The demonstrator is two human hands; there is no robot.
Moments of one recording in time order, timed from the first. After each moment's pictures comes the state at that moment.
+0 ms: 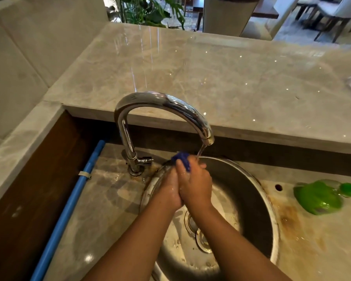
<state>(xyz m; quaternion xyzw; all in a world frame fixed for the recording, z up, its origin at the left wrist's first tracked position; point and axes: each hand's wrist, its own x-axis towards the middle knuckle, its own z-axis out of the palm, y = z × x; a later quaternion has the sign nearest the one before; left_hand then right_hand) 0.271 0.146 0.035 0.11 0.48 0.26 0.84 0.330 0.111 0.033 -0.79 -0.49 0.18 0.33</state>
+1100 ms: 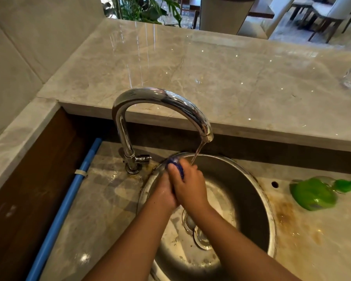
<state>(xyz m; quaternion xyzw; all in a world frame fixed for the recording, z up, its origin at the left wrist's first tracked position) 0.267 0.139 0.028 0.01 0.43 0.27 0.86 0.325 0.101 0.031 -0.74 -0.51 0.22 0.37</state>
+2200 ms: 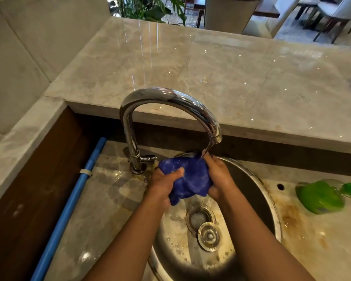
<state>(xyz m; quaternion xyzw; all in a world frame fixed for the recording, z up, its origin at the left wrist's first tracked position) 0.246 0.151 0.015 0.24 0.57 0.31 0.72 0.380 0.123 0.033 -0.59 -0.06 0.57 0.57</state>
